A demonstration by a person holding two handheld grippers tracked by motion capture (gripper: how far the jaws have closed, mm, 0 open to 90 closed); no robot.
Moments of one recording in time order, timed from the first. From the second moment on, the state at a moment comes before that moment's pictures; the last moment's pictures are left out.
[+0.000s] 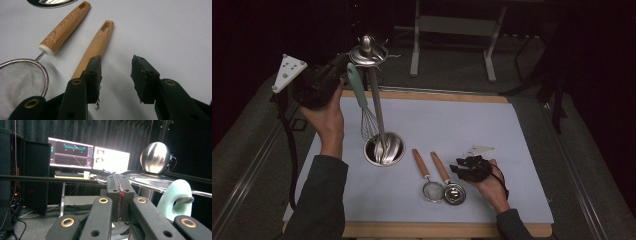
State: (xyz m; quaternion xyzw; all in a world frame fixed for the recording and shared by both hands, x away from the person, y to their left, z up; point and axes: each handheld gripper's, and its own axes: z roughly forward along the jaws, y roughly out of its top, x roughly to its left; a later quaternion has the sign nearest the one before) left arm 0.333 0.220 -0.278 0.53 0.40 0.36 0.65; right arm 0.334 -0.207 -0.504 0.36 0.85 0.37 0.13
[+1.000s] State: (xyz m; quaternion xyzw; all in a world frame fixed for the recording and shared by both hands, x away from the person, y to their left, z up) left arm 0.323 0.235 -0.295 0.52 0.41 0.37 0.65; right arm 0.334 -0.209 -0.499 0.36 0.85 0.37 0.13
